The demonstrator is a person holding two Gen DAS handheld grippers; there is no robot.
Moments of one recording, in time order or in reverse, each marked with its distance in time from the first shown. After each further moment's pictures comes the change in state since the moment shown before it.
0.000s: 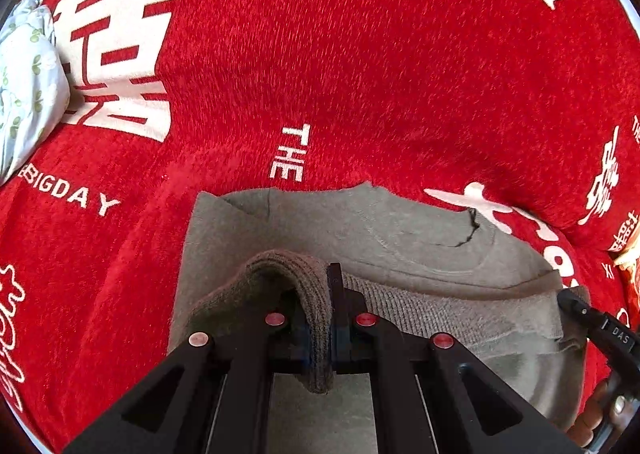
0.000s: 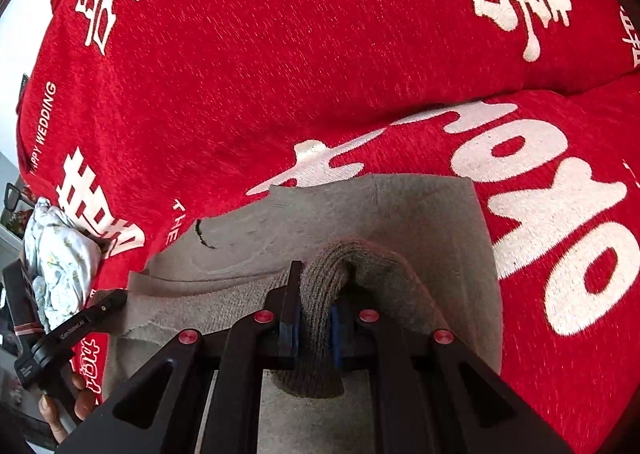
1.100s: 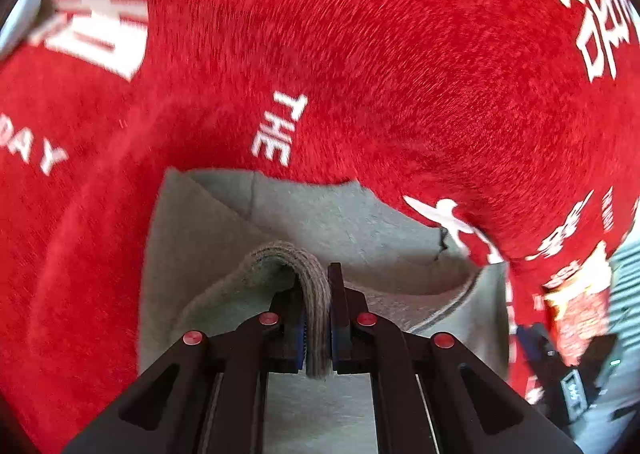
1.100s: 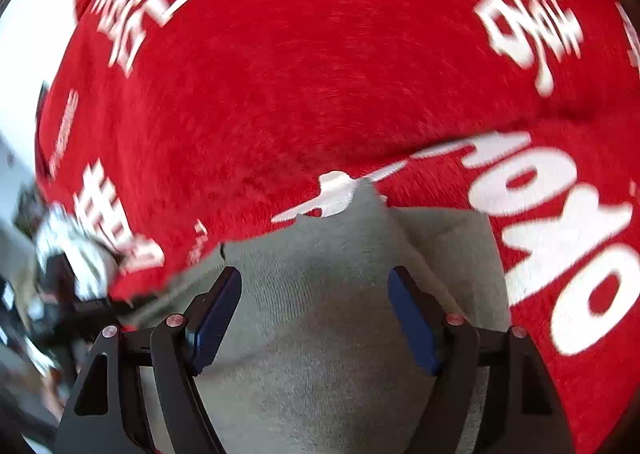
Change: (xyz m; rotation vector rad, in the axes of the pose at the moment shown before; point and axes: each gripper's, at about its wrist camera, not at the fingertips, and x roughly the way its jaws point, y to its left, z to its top) left arm 0.026 0.038 0.030 -0.182 0.151 -0.239; right arm -0.013 0.021 0.010 -0.065 -0.090 0.030
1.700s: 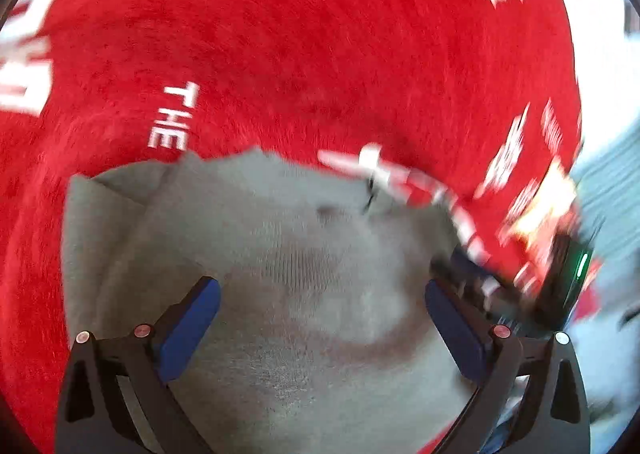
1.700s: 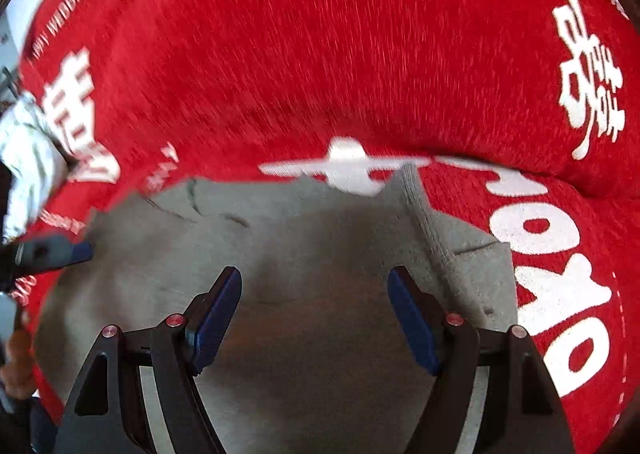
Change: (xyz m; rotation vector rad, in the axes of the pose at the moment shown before) left arm 0.012 -0.044 -0.031 0.284 0.085 -0.156; right arm 0.051 0.035 -0.002 -0.293 0.151 -0.195
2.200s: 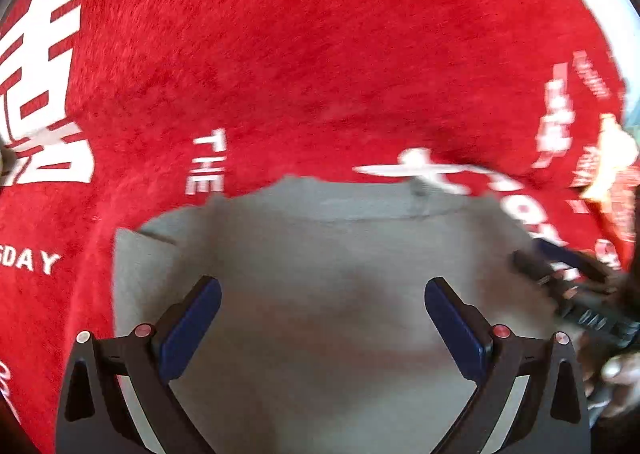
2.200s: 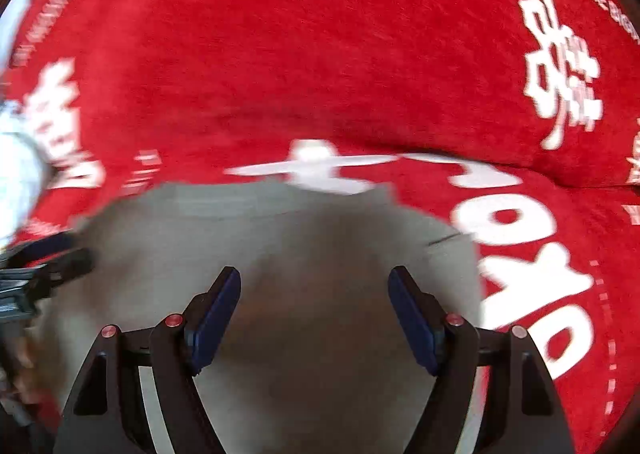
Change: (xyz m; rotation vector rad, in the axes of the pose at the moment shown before) left arm -0.015 -0.040 -0.015 0.142 -0.122 0.226; right arm -0.029 -0.005 -0.018 0.024 -0.044 0.002
